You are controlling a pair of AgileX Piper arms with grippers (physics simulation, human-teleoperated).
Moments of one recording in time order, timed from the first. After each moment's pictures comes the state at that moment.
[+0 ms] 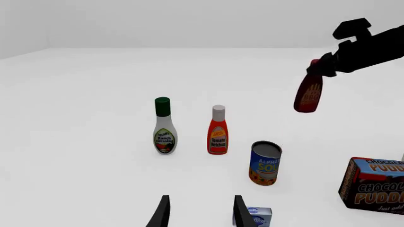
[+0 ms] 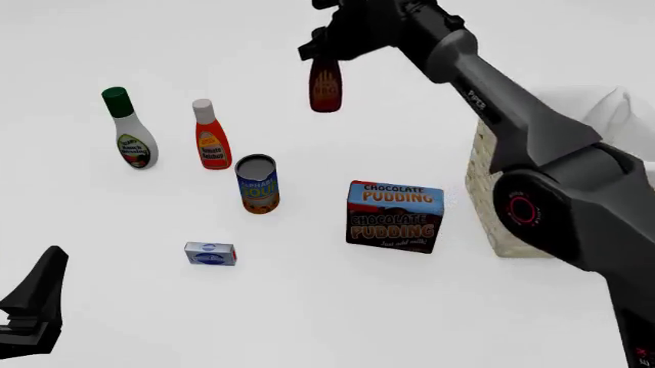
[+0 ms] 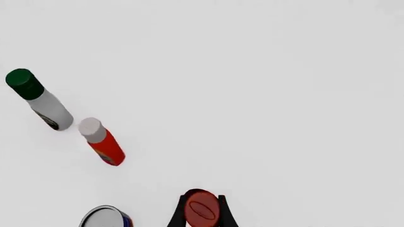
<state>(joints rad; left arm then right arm) 0.00 0.00 0.00 0.00 0.00 0.49 2.32 -2.47 0.74 -0.10</state>
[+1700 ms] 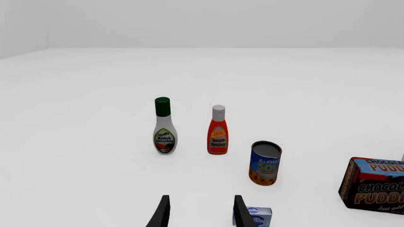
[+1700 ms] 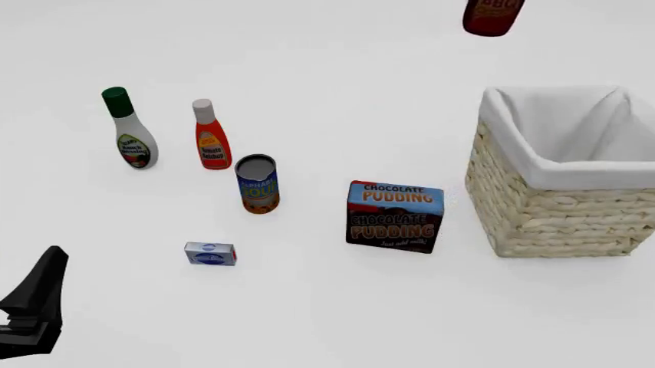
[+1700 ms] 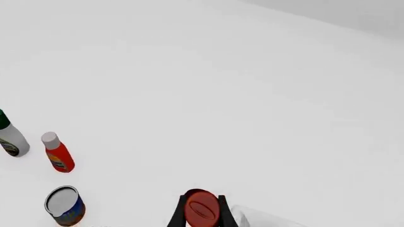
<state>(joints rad) 0.00 0.00 0.00 0.00 0.00 0.22 1.40 -1.65 0.58 -0.16</state>
